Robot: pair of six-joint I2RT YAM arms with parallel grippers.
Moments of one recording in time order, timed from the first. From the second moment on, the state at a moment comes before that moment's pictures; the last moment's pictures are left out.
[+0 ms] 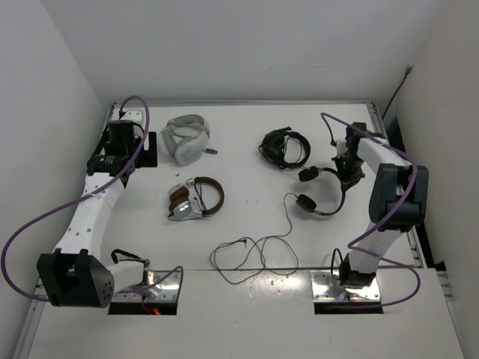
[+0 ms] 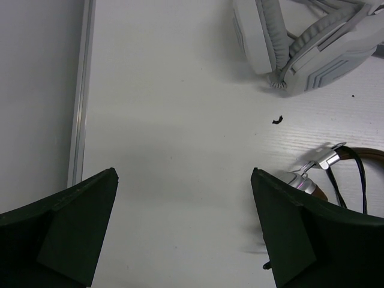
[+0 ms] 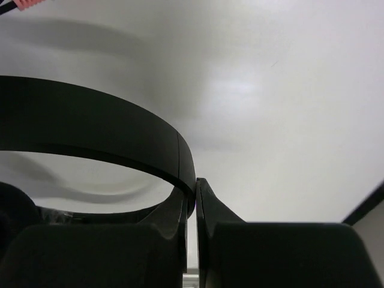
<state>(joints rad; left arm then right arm) 0.00 1.18 1.09 -0.57 -0.25 0.03 -0.11 1.80 1.16 -0.84 0.03 -0.23</state>
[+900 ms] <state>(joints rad) 0.00 1.31 1.19 -0.54 -0.14 0.04 -0.33 1.87 1.29 -0.84 -0.12 -0.44</state>
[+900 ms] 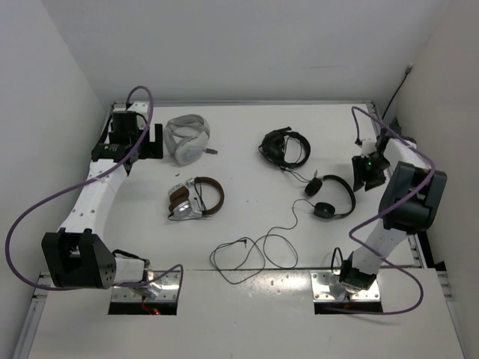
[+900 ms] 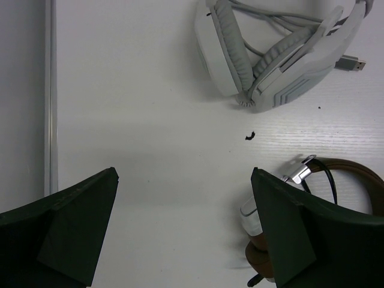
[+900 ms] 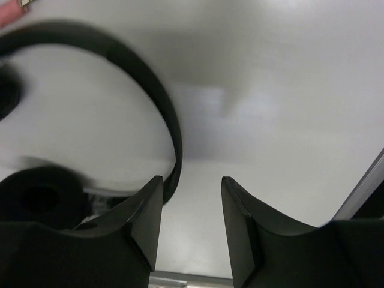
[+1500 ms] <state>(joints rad) 0.00 1.27 1.13 -0.50 -0.09 0.06 -0.39 1.79 1.08 -0.70 -0.25 -0.39</state>
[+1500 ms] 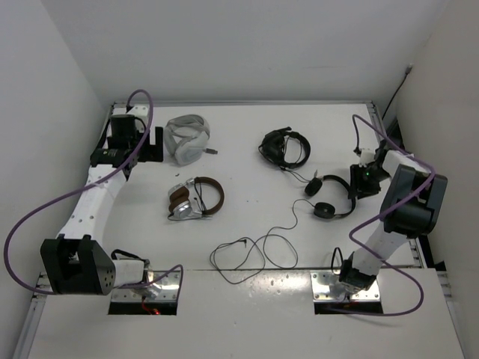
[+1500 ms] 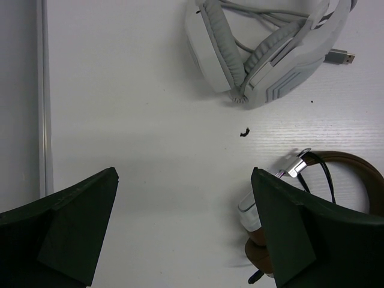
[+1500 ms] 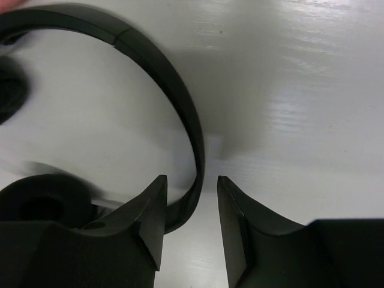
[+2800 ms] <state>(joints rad) 0.00 1.29 1.13 -0.48 -0.06 0.09 -0.28 1.83 1.03 -0.56 -0.11 -0.39</state>
